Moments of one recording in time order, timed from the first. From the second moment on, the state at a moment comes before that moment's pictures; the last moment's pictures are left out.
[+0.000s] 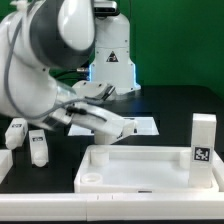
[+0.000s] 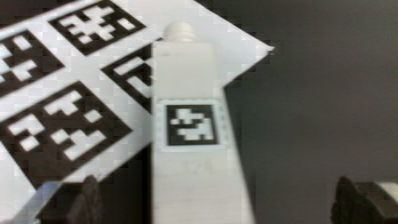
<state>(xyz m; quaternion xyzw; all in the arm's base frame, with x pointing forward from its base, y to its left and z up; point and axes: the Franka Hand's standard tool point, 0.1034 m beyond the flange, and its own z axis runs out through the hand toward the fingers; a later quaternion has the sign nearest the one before) 0.419 -0.042 0.020 -0.80 0.34 0.44 0.24</state>
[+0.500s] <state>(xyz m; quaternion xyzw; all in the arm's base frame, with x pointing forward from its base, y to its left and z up) 0.413 -0.032 0.005 -0.81 0.34 0.42 0.22</state>
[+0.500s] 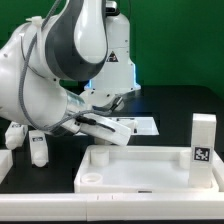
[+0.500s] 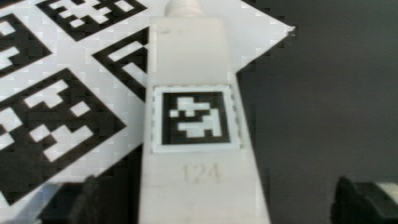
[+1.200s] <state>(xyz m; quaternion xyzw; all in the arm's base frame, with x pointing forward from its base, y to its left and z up) 0.433 -0.034 0.047 -0.81 0.32 0.42 0.24</state>
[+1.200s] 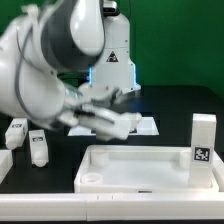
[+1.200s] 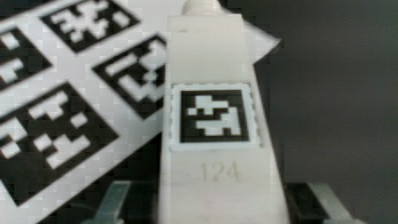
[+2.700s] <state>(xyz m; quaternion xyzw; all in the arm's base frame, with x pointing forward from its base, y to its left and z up) 0.546 -0.059 0.154 -0.96 0.23 -0.09 0.09</state>
